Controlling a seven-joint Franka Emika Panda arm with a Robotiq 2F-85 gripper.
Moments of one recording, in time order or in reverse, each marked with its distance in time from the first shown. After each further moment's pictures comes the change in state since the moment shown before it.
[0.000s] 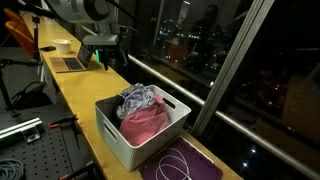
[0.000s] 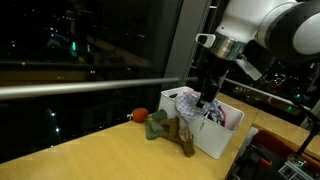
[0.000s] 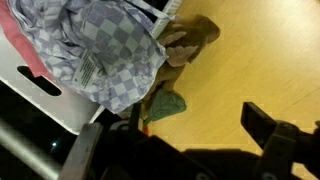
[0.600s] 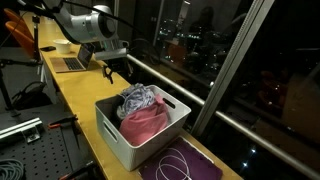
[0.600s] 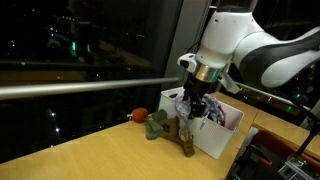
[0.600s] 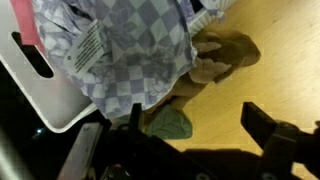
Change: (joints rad) arm 0.011 0.200 -0.012 0.105 -0.272 0.000 -0.036
